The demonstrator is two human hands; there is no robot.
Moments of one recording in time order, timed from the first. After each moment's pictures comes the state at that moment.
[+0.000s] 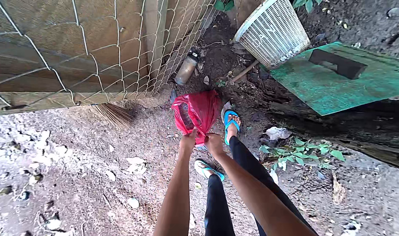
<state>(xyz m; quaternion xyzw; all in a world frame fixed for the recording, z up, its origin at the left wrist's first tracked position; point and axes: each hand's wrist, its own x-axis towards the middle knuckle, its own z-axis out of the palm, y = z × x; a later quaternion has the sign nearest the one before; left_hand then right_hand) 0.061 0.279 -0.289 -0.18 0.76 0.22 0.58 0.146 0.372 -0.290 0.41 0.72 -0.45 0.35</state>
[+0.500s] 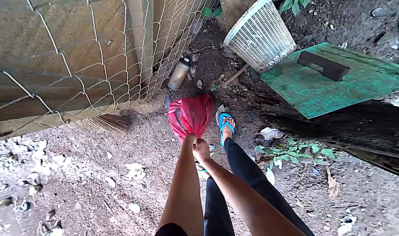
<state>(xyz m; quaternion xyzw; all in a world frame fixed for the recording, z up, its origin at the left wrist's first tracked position) 0.047 0.348 -0.311 -0.01 0.70 -0.05 0.71 0.137 0.352 -0.296 0.43 0.70 -0.47 0.32</state>
